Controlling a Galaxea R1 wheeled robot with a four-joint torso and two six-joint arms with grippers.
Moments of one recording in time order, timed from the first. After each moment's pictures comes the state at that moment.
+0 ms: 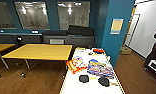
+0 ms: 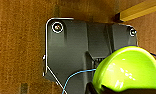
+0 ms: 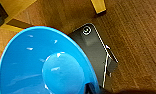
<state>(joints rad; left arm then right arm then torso) 1.39 2.61 -2.20 -0.13 0.06 0.03 -1.62 2.30 -1.76 0.31 0.37 -0.05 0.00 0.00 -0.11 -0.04</state>
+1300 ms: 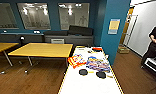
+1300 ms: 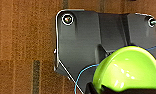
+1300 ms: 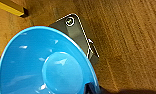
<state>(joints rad) 1.43 2.75 -2.45 -0.09 0.06 0.03 -1.63 2.46 -2.09 0.31 0.27 -0.05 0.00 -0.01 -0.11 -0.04</state>
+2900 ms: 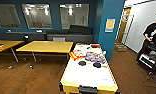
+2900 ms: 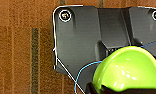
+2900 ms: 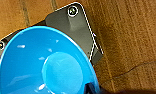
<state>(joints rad) 1.45 2.86 -2.60 -0.05 0.06 0.03 -1.58 2.71 -2.42 0.29 0.15 -0.06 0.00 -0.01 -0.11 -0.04</state>
